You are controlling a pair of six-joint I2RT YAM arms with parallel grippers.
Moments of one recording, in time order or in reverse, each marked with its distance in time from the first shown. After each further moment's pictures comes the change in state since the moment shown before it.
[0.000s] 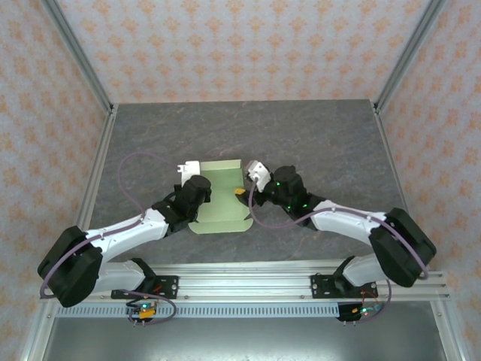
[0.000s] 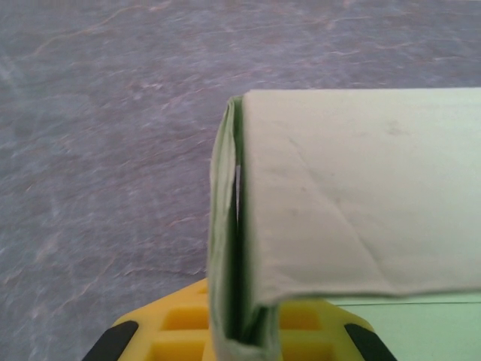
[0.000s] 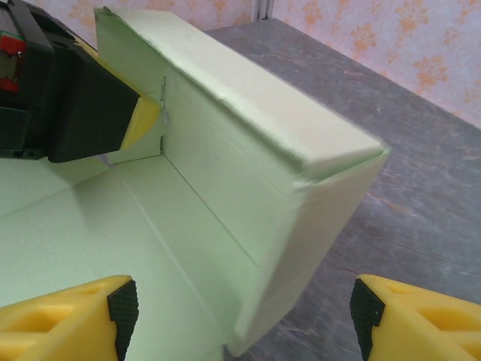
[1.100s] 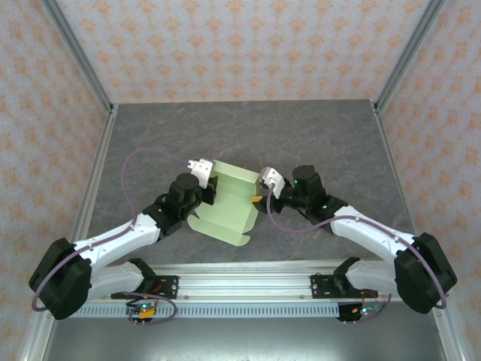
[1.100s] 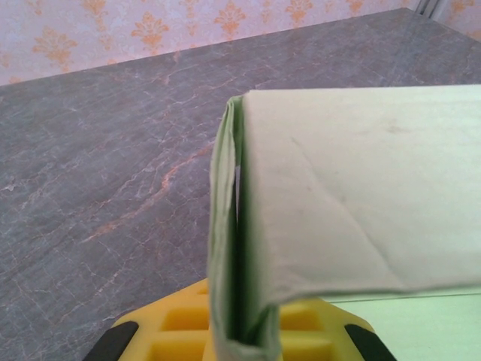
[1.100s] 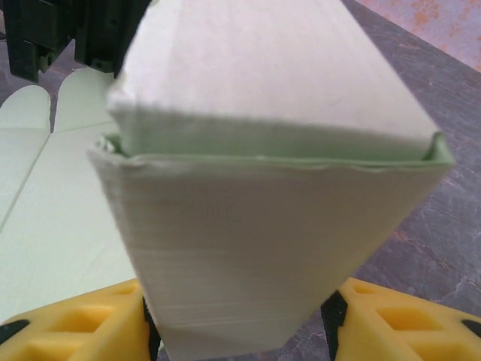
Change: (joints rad) left arm 0.033 -0.098 -0.042 0.172 0.367 0.312; right arm -0.097 -0.182 -0.043 -0.256 -0.235 -0.085
